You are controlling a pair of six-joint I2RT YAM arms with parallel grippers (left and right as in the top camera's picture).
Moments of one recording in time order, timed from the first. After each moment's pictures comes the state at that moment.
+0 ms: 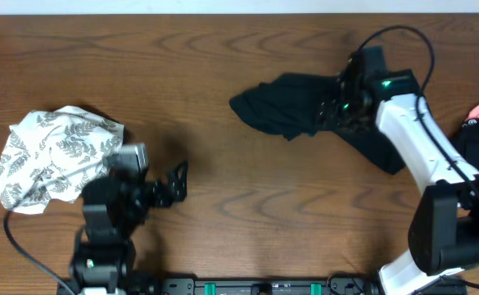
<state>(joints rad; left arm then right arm) -0.01 0.62 0.49 -0.39 0.34 -0.30 0.18 1.77 1.29 -0.78 -0.21 0.40</state>
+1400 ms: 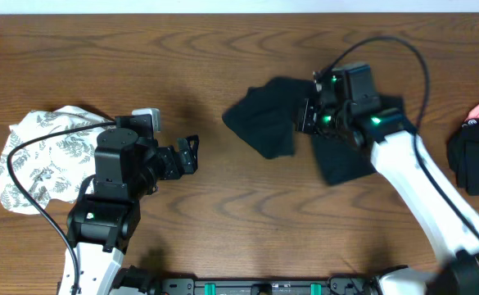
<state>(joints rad) -0.15 0.90 0.76 -0.52 0.22 -0.35 0.32 1.50 1.15 -0.52 -0.39 0.50</state>
